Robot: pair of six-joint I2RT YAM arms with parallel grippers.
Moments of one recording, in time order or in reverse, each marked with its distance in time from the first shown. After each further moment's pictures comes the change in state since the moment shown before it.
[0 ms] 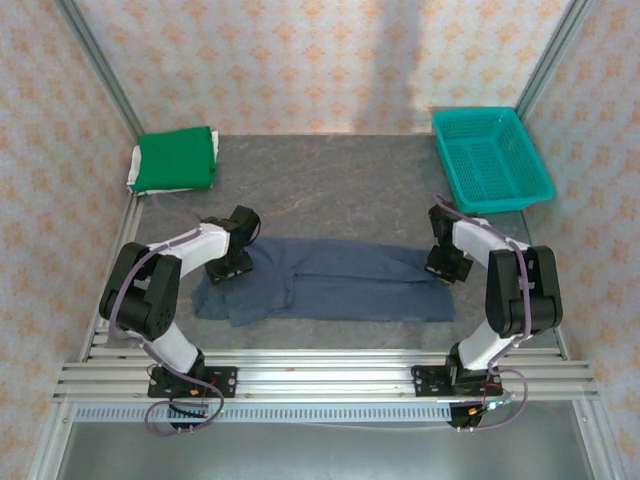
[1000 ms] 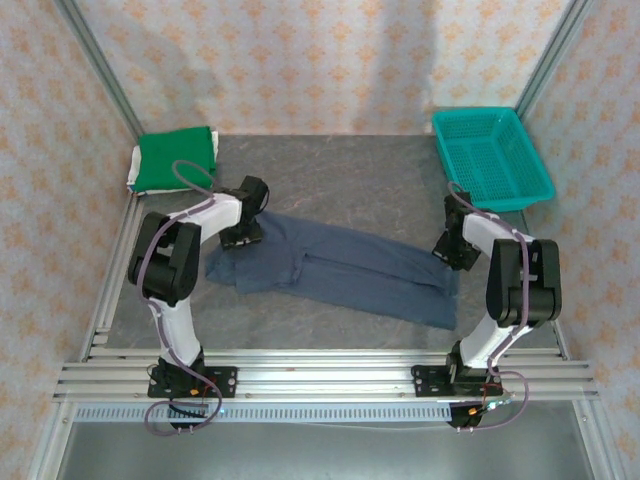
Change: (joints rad) left arm 0.040 0.269 0.348 0.006 -0.011 0.198; right arm -0.110 0.037 0.030 0.150 -0.037 -0.002
